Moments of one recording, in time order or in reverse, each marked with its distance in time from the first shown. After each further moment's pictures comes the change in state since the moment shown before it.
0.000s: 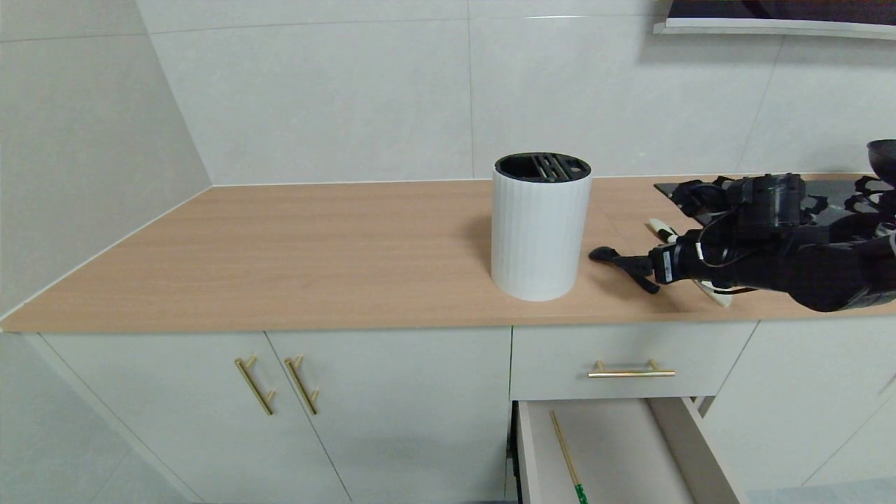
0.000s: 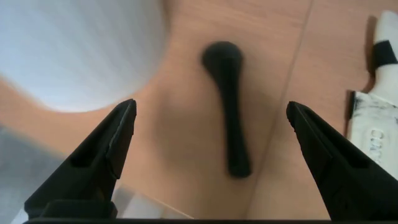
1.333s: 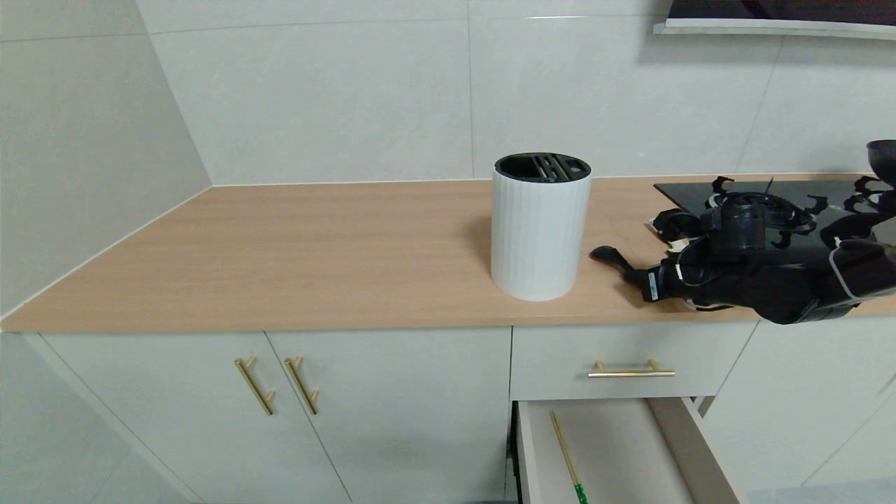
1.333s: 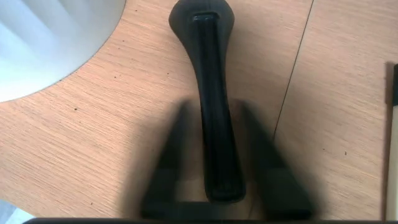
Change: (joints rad) left arm 0.000 0.000 0.000 0.000 0.000 0.000; right arm -0.010 0.137 -0.033 -0.026 -0.006 -0.009
